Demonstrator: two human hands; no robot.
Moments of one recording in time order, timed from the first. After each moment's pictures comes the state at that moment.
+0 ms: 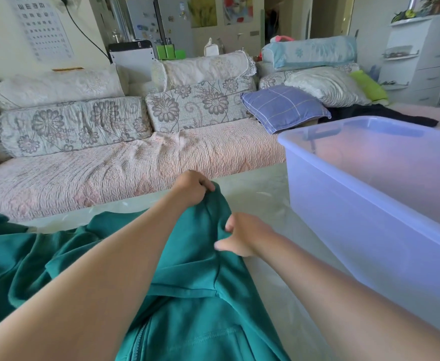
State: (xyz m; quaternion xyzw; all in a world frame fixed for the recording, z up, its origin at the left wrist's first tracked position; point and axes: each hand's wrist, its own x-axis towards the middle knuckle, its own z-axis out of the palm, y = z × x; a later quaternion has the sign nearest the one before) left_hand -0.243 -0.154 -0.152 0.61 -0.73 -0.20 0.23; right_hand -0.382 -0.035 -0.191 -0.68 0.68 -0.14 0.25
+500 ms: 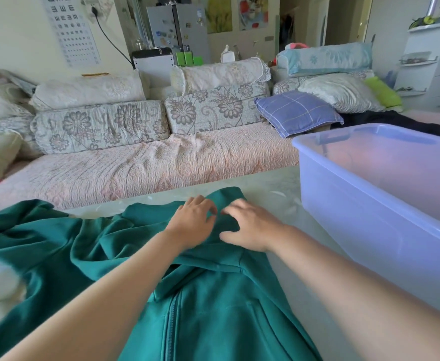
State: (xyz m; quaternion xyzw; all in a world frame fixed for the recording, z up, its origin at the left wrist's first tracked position) left_hand -0.181 -0.058 -0.183 0.53 -0.83 -0.02 0.15; right_hand -0.365 -0.009 -0.171 -0.80 0.58 -0.12 0.11
